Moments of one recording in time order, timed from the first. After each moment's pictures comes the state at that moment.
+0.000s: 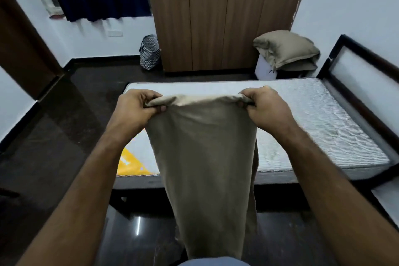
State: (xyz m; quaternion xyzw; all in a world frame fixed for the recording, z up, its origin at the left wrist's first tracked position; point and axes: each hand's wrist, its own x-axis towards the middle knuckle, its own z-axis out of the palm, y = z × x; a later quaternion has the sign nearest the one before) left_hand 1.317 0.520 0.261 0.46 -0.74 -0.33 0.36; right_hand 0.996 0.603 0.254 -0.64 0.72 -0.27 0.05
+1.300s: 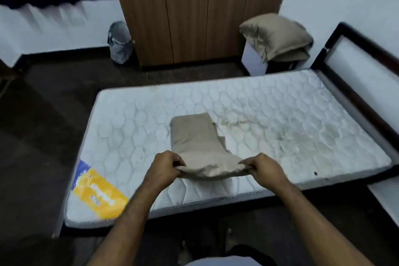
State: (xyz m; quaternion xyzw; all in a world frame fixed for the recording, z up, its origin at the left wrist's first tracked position) left_hand 1.241 0.338 0.105 0.50 -0.78 -0.37 0.05; right_hand 0.932 0.472 0.059 -0.57 0.79 -0.07 0.20
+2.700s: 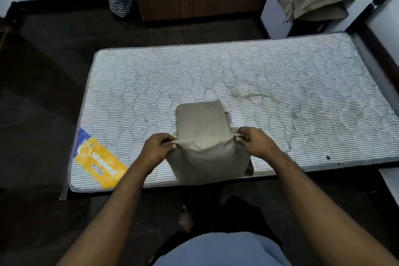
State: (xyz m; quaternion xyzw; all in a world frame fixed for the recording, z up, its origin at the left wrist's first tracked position) left_hand 1.250 0.287 0.010 0.56 -0.68 -0.46 0.11; right_hand 0.916 0.382 0.005 -0.54 0.76 -0.11 0.34
